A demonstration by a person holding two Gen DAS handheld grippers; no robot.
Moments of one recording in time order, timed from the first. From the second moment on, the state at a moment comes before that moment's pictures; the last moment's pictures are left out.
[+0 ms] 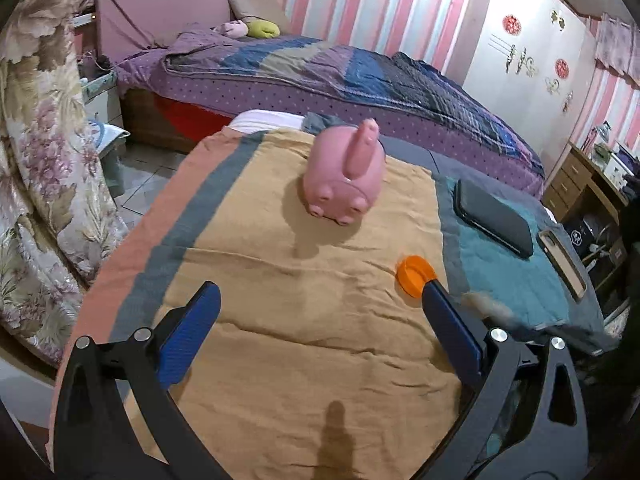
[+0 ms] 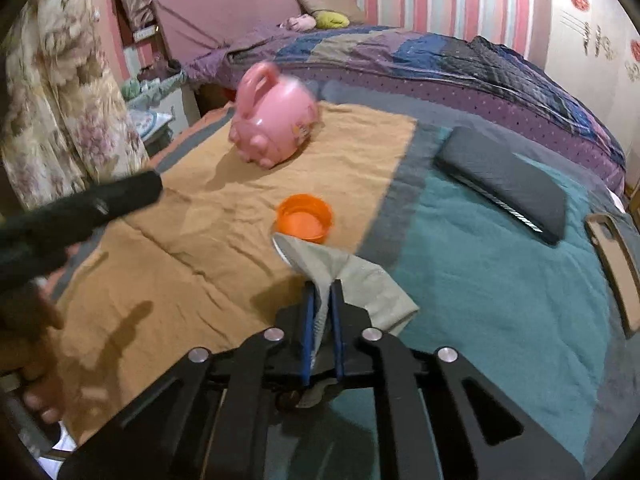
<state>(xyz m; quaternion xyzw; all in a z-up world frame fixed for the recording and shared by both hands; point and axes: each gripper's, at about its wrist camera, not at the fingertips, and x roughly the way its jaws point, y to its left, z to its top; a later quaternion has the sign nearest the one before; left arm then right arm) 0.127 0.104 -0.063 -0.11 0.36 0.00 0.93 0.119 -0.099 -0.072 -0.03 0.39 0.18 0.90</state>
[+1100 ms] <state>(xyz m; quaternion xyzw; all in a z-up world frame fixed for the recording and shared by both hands) 0.182 0.000 -0.091 0.01 0.41 -0.03 0.91 0.146 -0.240 -0.014 0.06 0.31 0.11 0.94</state>
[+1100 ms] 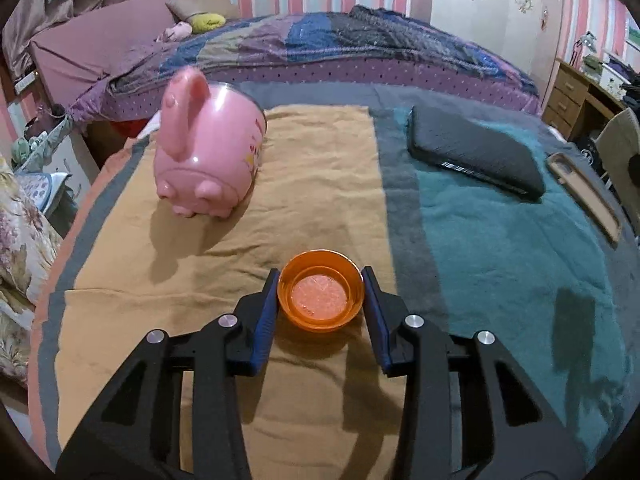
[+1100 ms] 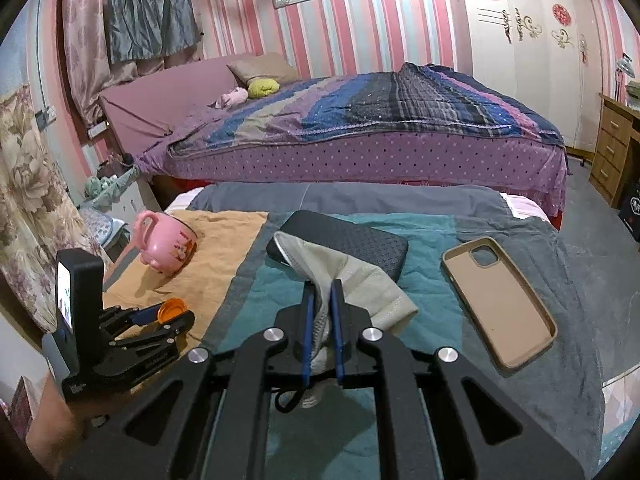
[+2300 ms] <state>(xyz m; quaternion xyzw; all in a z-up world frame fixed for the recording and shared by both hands) 0.028 -0.200 0.045 0.02 0.26 -0.21 0.94 -0.043 -0.433 0.061 0.10 0.19 -0.09 0.97</state>
